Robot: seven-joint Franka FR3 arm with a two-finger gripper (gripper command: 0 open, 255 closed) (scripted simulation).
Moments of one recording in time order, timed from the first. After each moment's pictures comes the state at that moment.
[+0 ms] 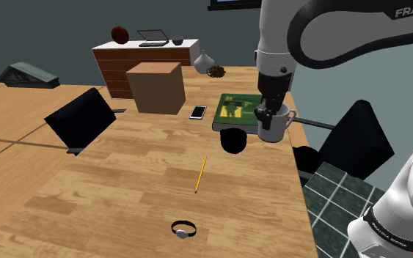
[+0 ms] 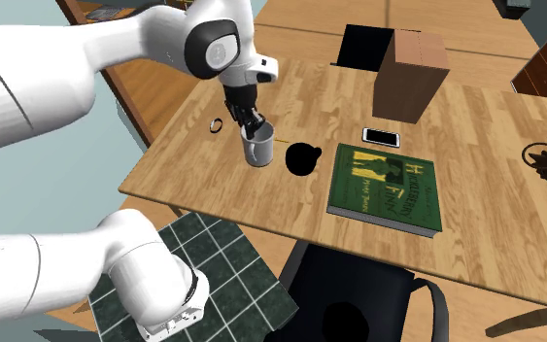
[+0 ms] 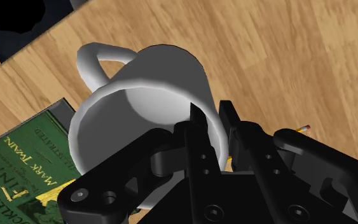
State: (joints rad) arm 0.05 -0.54 0.29 -2.34 0.09 1.80 0.17
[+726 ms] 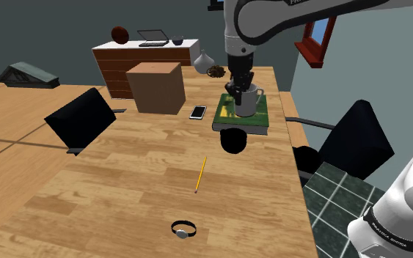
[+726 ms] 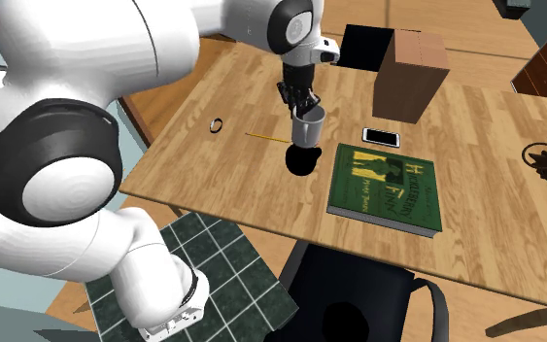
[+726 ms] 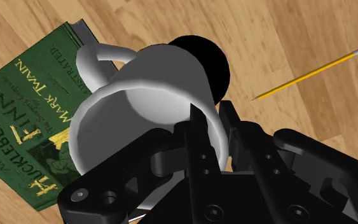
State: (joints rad) arm -0.04 -0.14 0.25 -1.95 -0.03 1.80 0.10
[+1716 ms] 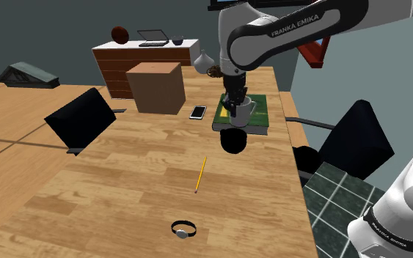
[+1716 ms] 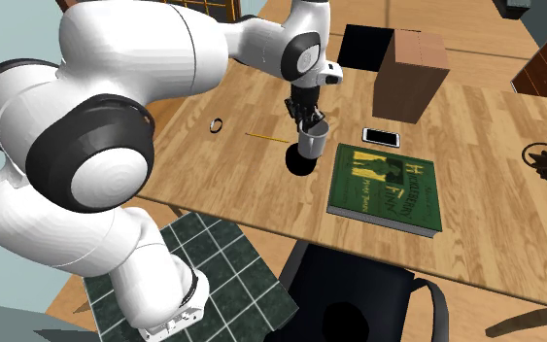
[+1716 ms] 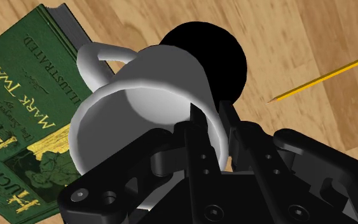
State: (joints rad) arm -0.05 -0.05 0.25 -2.01 -0.06 1.95 0.11
